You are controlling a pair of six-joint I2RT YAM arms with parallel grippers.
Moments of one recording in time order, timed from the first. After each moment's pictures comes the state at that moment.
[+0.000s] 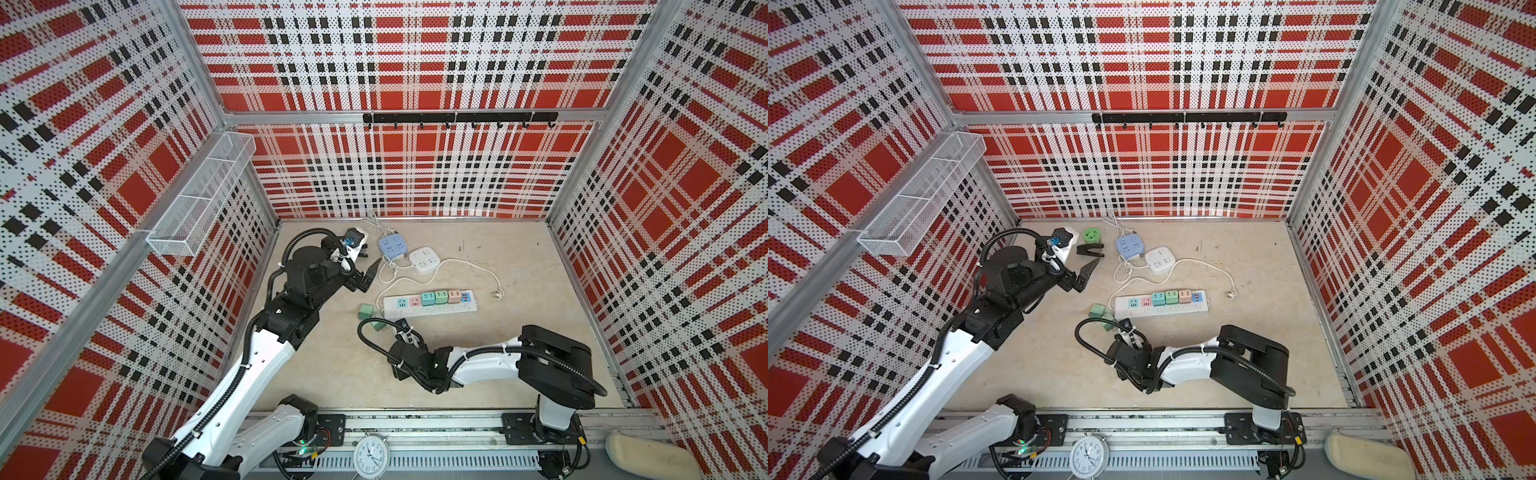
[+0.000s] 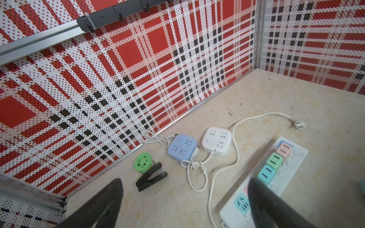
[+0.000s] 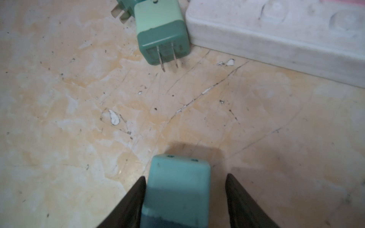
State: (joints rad) left arm -0.40 1.00 1.01 -0.24 0.10 0.32; right arm 1.26 1.79 0.88 -0.06 0.41 0.72
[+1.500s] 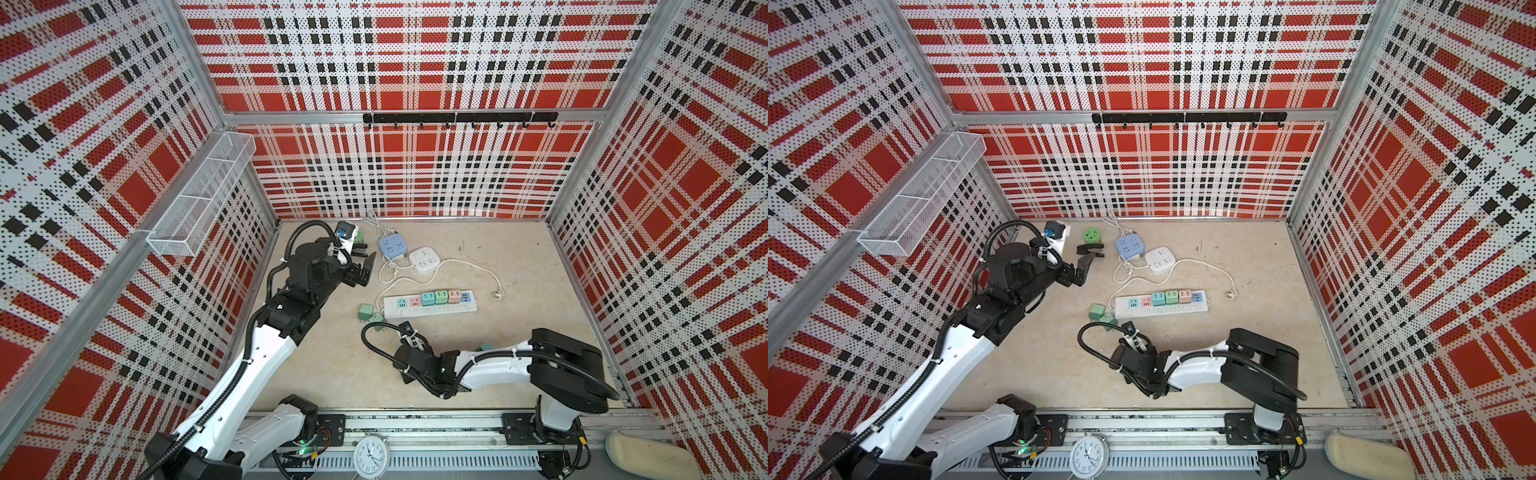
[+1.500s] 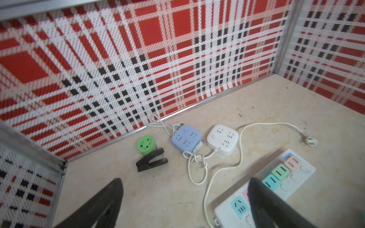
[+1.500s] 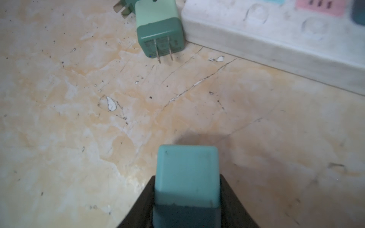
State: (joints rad) left arm -0.39 1.06 1.08 -0.31 -0.04 0.10; right arm 1.27 1.69 0.79 -0.03 0.46 0.65
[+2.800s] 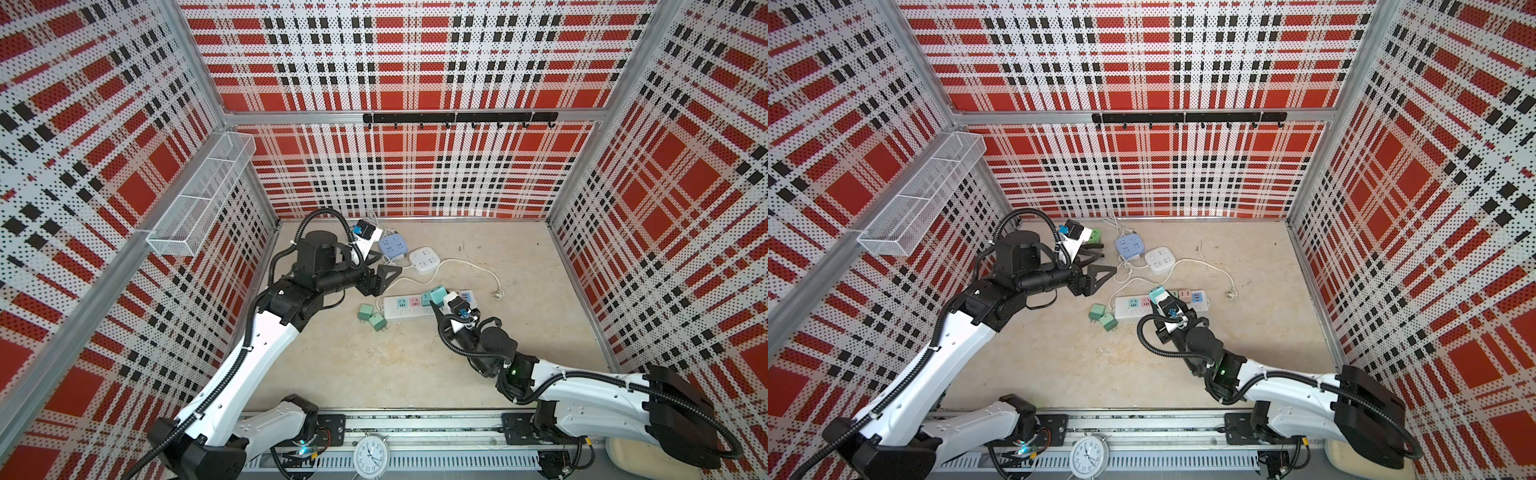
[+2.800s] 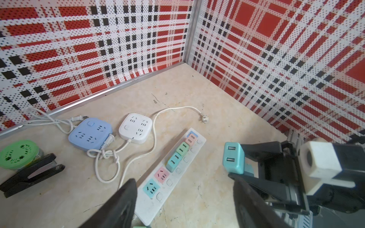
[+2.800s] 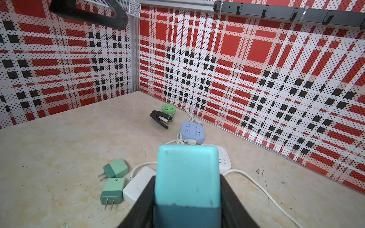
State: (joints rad) left arm -0.45 1.12 1.23 -0.51 0.48 -0.02; right arm 1.08 1.10 0.42 0.70 0.56 -0.19
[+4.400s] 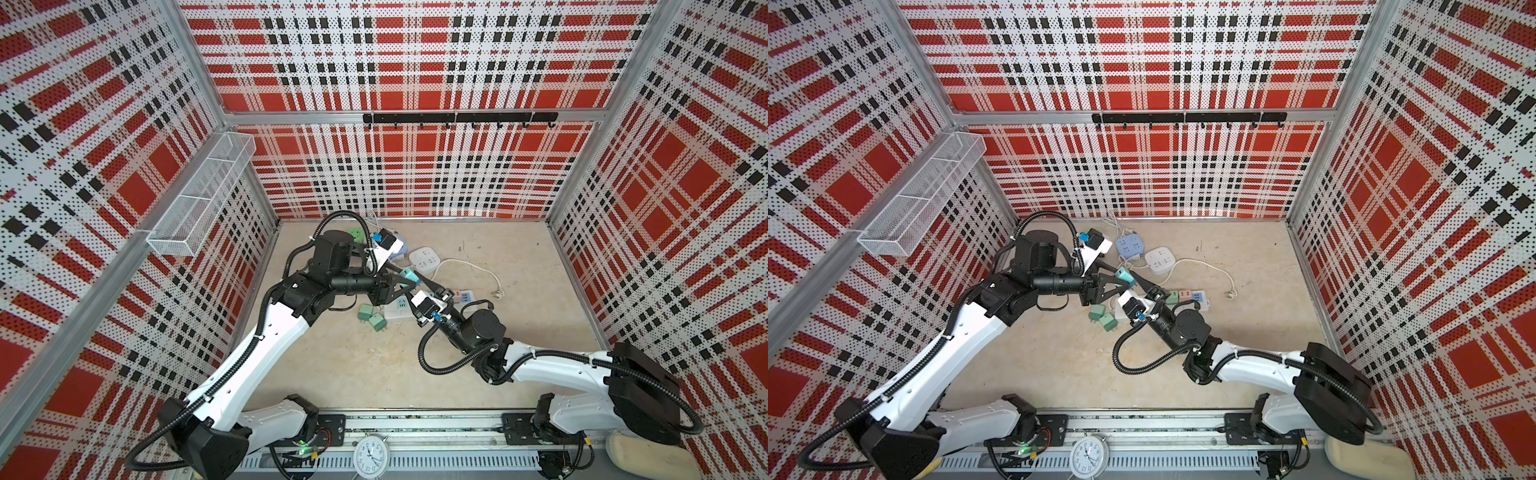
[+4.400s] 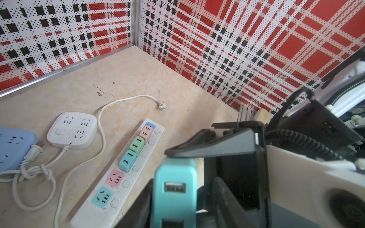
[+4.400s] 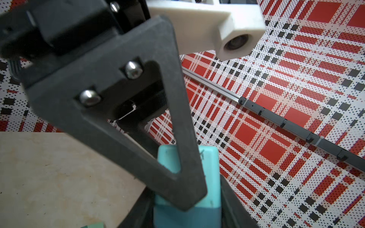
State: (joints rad) left arm -0.51 1.19 1.25 -0.56 0.70 0.01; right arm 1.04 1.34 0.64 0.98 0.24 -0.61
